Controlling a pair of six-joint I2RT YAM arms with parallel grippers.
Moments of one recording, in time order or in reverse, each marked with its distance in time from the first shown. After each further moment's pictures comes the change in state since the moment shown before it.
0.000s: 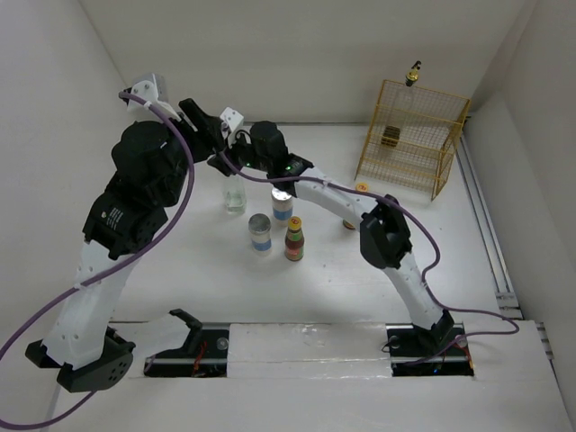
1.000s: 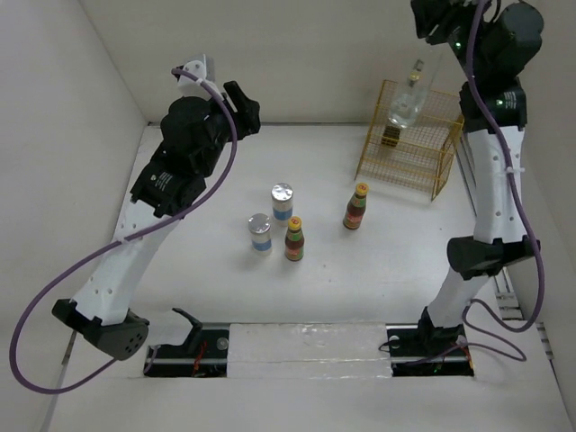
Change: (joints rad) left arm 0.000 0.179 -0.011 0.219 0.136 0.021; right arm -0.697 -0.533 0.289 -0.345 0.076 0.189
